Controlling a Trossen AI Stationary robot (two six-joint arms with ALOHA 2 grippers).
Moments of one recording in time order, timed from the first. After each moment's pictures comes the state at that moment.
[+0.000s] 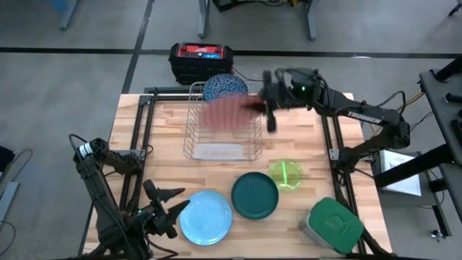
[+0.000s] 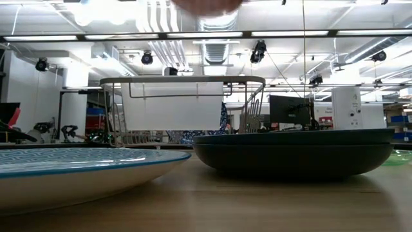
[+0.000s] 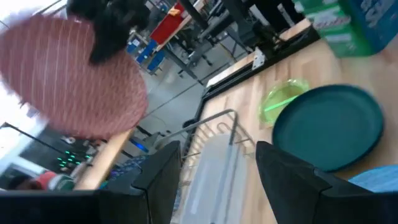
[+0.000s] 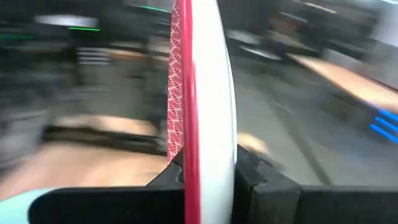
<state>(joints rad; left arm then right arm) -1.04 1.72 1.59 -1.56 -1.38 -0.94 -0.30 1.38 1.42 -0.18 -0.25 -0.19</state>
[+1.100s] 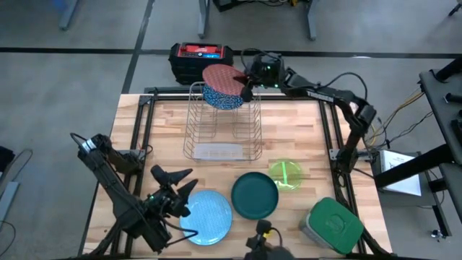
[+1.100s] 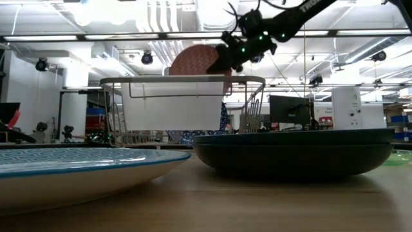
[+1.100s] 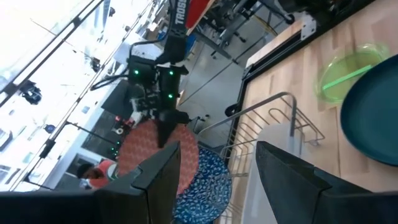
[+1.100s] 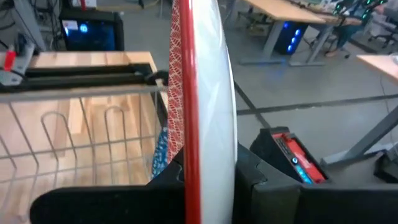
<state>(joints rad) -0.87 1.69 1.59 -1.57 -1.43 -0.76 -0.63 1.81 1.44 0.04 -0.23 -0.27</state>
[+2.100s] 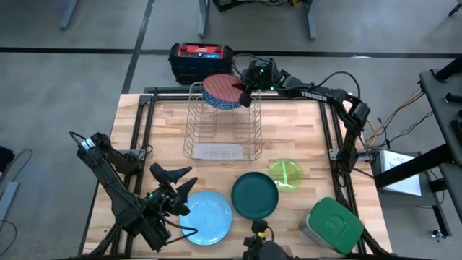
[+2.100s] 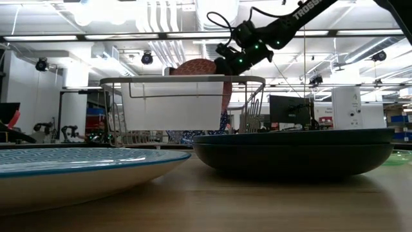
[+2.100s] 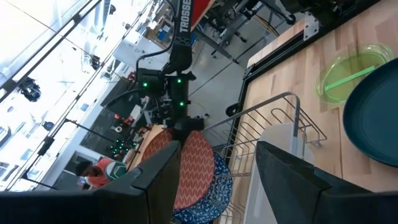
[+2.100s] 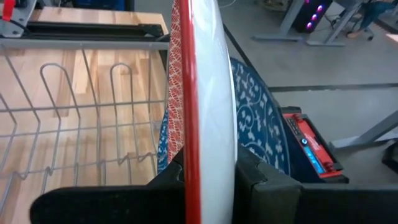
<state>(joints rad) -0.86 1.68 1.59 -1.57 -1.43 -0.76 -0.63 1.87 1.45 -0.04 -0.24 -0.35</state>
